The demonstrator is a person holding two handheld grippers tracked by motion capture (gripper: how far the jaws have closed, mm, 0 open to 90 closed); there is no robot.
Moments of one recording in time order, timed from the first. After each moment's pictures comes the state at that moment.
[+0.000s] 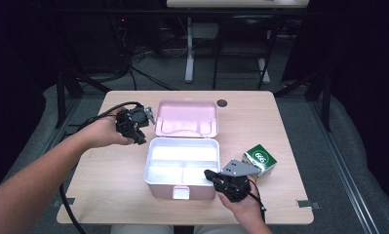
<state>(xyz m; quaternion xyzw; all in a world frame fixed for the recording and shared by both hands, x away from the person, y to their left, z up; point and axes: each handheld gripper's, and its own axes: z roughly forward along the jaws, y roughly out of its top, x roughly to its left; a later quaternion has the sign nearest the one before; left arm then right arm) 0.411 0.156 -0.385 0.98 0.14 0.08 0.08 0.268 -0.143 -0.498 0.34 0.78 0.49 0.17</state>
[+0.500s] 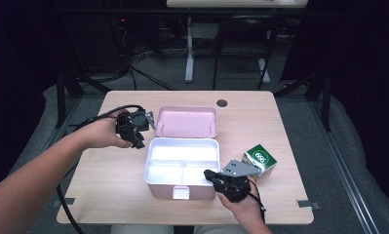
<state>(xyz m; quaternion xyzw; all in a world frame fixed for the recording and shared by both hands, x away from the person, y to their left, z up) 0.406 0.153 -0.385 0.99 0.10 0.08 0.05 0.268 -0.142 -0.499 0.34 0.78 0.50 0.17</state>
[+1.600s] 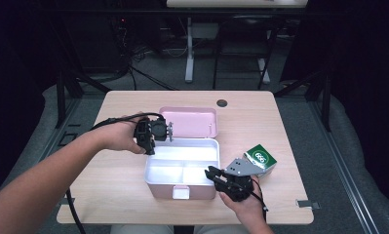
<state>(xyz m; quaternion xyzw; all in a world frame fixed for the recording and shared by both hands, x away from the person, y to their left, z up) 0.389 0.102 -0.392 1.00 0.03 0.07 -0.01 0.266 -0.148 -0.490 0.35 0.77 0.51 0.18</state>
